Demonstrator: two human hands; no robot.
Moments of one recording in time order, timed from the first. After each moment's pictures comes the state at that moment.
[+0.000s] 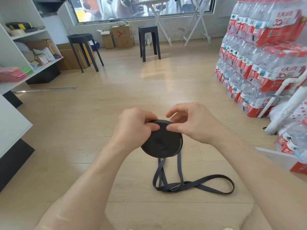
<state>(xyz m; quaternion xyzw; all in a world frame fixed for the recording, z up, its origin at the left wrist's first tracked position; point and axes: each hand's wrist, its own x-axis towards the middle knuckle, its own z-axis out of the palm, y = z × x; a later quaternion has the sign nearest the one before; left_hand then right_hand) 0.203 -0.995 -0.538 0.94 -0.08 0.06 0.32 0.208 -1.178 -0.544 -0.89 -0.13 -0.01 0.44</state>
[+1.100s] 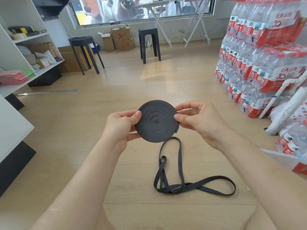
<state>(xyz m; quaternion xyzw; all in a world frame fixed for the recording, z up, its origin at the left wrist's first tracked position) 0.218 -0.976 -0.546 0.67 0.14 -0.02 0.73 0.208 -1.180 -0.546 -0.73 0.01 0.01 0.69</state>
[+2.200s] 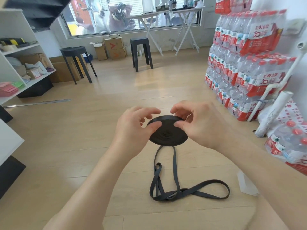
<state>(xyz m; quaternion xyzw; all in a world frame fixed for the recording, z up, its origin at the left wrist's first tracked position) 0.200 -1.007 -0.528 0.89 -0.15 0.18 0.39 0.188 -1.198 -0.517 -0.90 -0.18 -0.18 0.35</state>
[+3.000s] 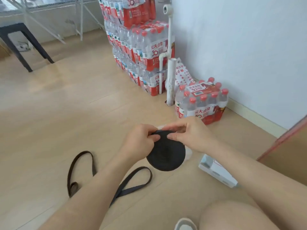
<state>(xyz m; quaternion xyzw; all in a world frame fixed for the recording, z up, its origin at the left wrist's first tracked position) 0.211 -1.346 -0.656 0.87 -0.34 -0.16 0.32 0.110 -1.499 -0.653 -0.86 0.14 -0.07 0.48</state>
